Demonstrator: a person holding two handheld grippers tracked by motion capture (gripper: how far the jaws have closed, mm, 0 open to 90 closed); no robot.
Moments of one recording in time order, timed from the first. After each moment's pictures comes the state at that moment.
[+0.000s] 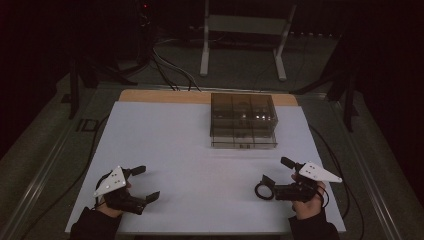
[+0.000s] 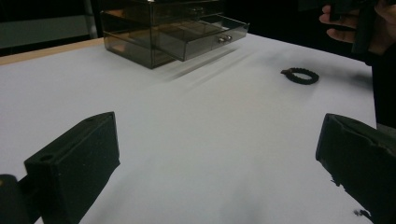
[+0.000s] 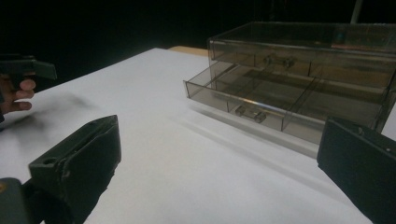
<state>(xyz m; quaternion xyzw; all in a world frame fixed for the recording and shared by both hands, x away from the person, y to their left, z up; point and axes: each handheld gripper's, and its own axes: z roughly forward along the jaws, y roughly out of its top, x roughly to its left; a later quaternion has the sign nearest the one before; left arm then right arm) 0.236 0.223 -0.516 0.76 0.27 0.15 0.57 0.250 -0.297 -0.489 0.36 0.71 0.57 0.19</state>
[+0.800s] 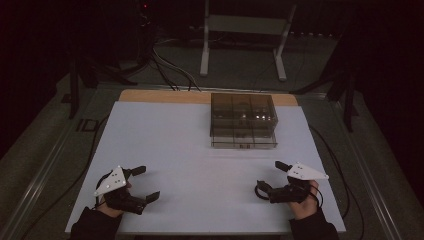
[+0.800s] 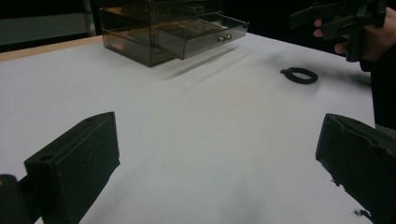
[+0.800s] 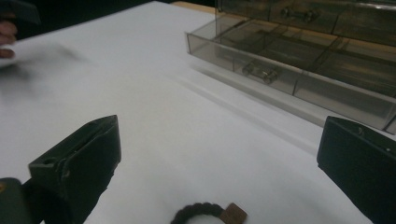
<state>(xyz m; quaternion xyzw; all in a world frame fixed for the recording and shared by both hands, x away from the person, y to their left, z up) 0.237 0.223 -0.517 0.76 0.27 0.14 0.57 0.257 -0.288 -0.506 0.35 0.77 0.51 0.18</state>
